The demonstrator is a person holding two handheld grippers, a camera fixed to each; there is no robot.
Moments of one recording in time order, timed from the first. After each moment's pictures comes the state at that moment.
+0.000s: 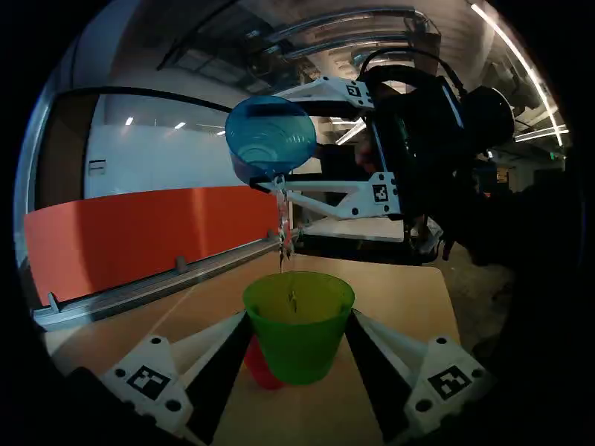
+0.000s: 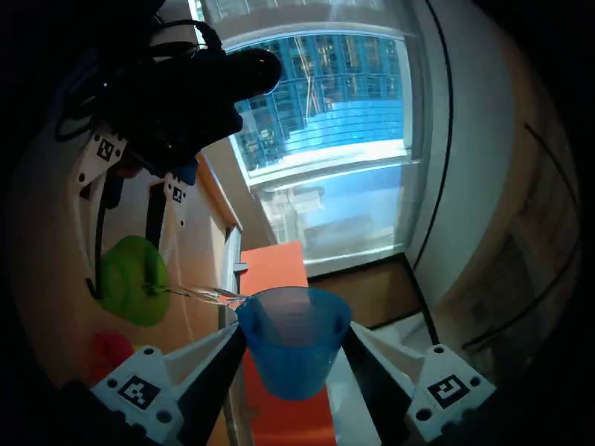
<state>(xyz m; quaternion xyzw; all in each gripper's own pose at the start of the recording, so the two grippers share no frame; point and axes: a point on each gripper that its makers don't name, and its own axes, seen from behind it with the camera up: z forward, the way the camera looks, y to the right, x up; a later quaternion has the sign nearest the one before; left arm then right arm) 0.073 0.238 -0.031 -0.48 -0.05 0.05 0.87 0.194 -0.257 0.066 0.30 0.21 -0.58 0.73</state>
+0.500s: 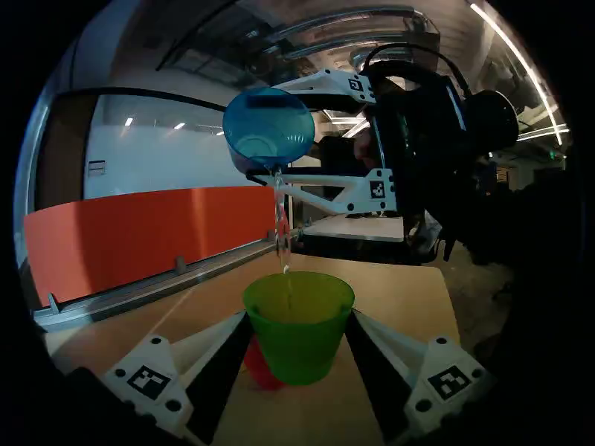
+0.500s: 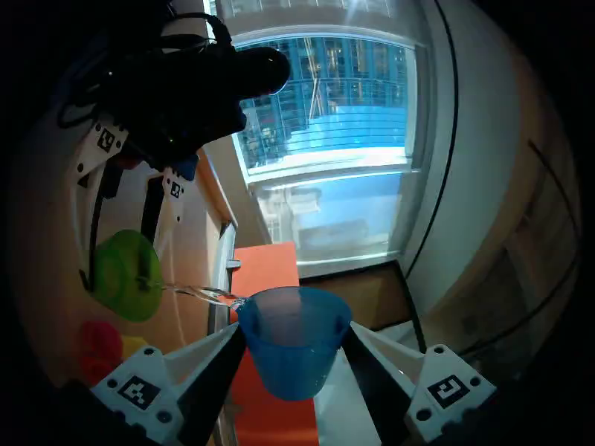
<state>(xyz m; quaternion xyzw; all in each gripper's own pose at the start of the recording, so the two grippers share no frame) 0.074 0.239 -0.031 -0.48 -0.05 0.05 0.87 0.202 -0.260 0.066 0.28 0.22 -0.60 0.71</state>
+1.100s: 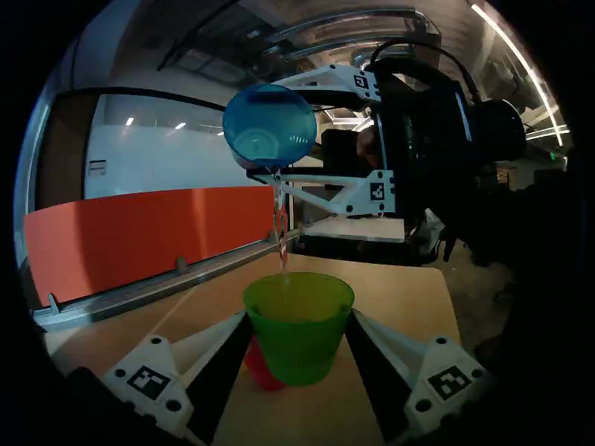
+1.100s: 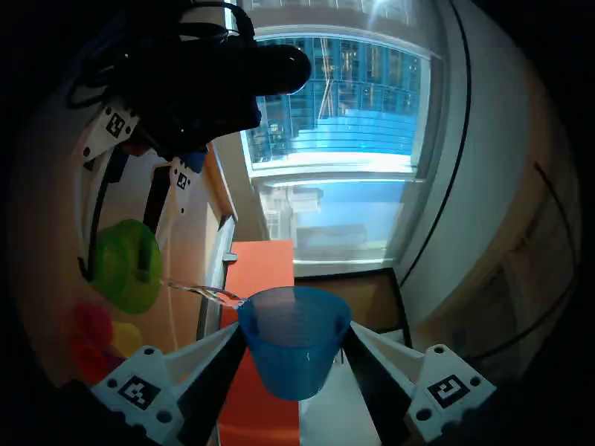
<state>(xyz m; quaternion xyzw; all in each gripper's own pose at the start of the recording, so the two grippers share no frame) 0.075 0.239 -0.028 -0.48 -0.05 0.04 0.87 0.205 -0.267 0.063 0.27 0.23 -0.63 0.69</state>
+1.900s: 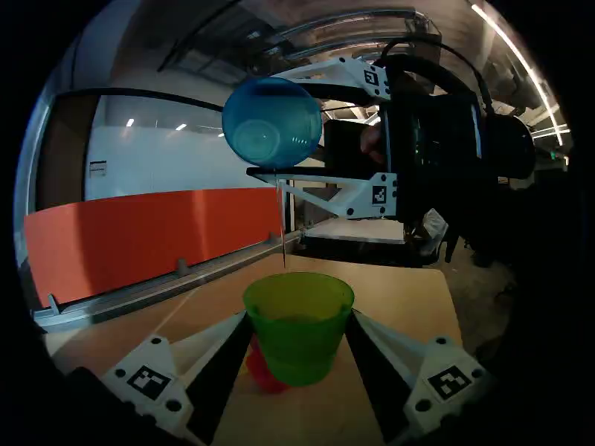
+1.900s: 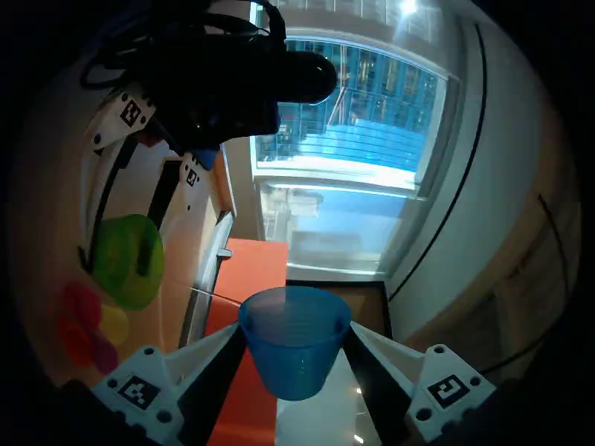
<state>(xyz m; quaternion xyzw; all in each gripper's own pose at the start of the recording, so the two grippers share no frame) 0.076 0.241 -0.025 -0.48 -0.05 0.04 0.87 0.211 -0.277 0.058 0.25 0.26 -0.67 0.65</state>
